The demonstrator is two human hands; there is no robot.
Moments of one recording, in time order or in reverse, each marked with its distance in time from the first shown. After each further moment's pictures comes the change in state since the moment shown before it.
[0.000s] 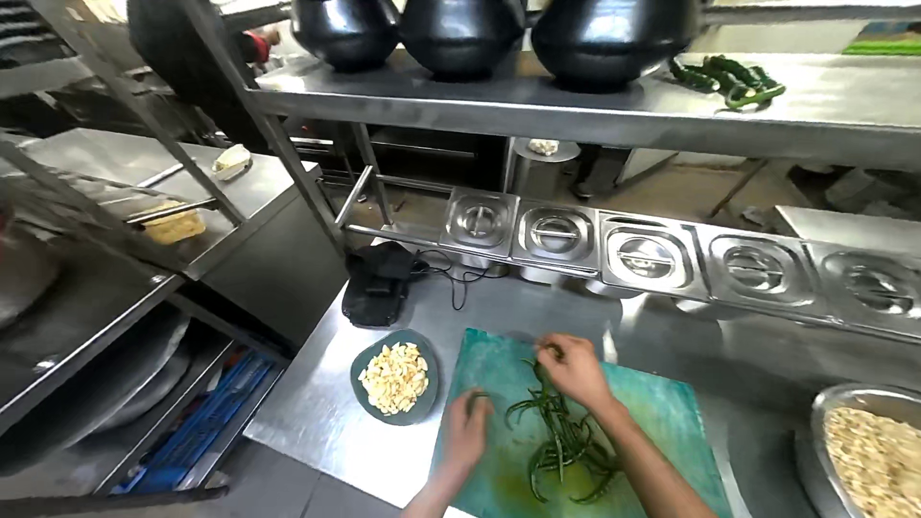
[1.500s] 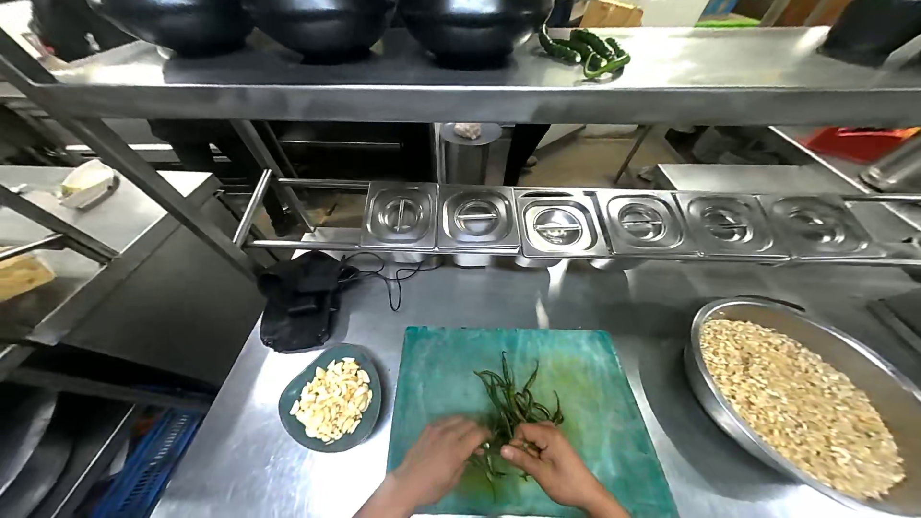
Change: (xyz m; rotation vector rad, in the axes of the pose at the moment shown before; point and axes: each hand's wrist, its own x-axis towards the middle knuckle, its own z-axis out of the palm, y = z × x) left_hand -0.001 -0.008 0.001 0.783 -0.773 0.770; right_hand -0.157 0.010 0.004 0.439 -0.198 0.164
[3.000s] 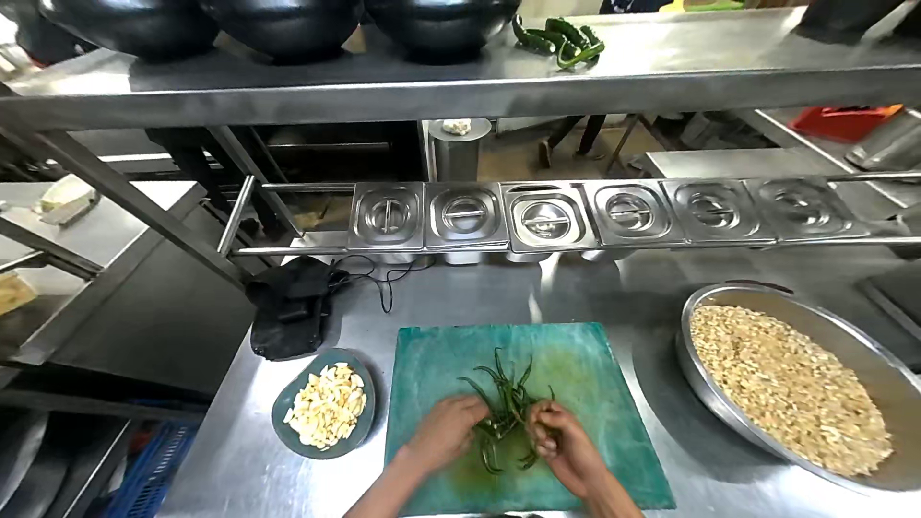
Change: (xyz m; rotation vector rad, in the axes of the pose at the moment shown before) left_hand 0.045 -0.010 -0.005 -0.096 -0.276 -0.162; right_hand -0.006 0.011 -0.006 1.046 0.269 0.298
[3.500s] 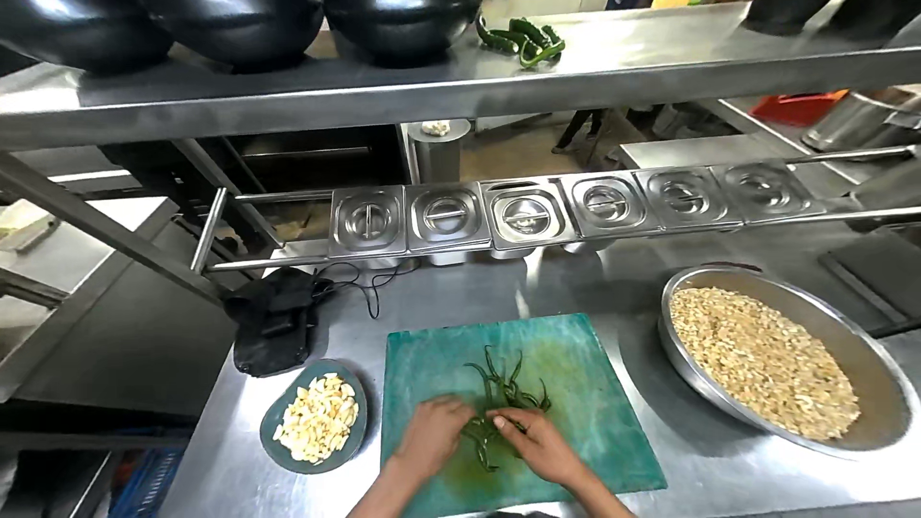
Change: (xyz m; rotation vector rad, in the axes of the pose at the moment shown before) left_hand -0.013 0.006 -0.003 0.170 0.171 -0.022; right_hand 0.004 0.002 0.013 -1.071 -0.129 -0.208
